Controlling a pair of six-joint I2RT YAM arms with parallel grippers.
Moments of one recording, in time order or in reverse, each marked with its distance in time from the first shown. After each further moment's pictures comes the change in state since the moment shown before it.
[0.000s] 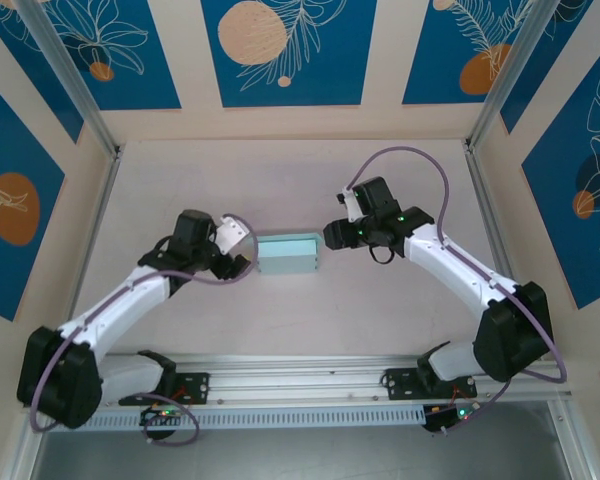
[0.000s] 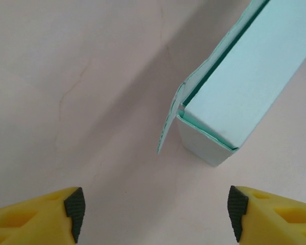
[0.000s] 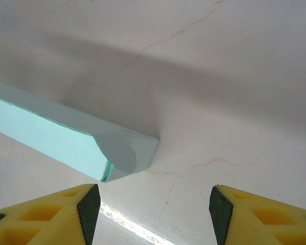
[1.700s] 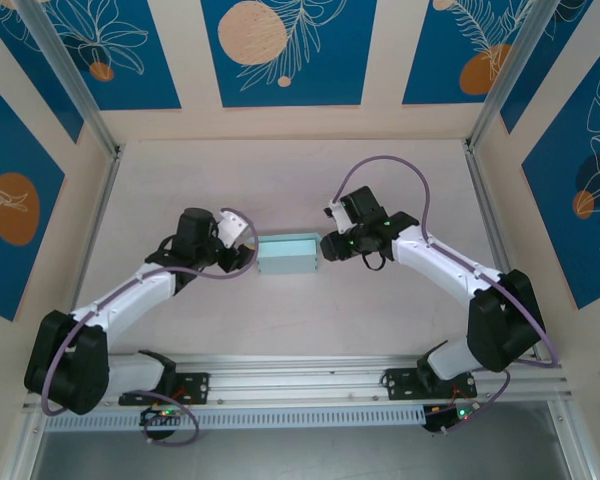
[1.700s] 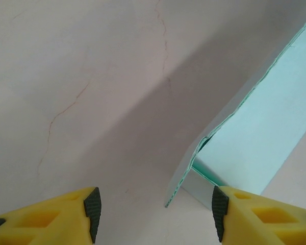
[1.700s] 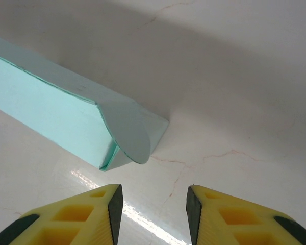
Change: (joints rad) left arm 0.020 0.113 -0.009 0.171 0.076 -0.102; right arm 0.051 0.074 -0.032 0.030 -0.012 -0.077
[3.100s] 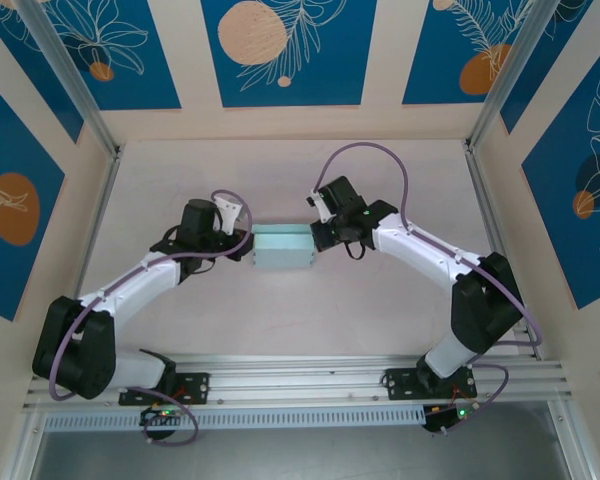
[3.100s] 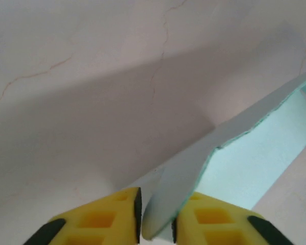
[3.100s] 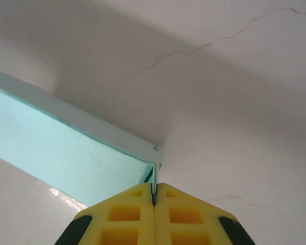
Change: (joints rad) left arm 0.004 0.078 0.089 -0.045 0.068 -0.451; right arm 0.086 0.136 0.178 -0.019 0.143 0.006
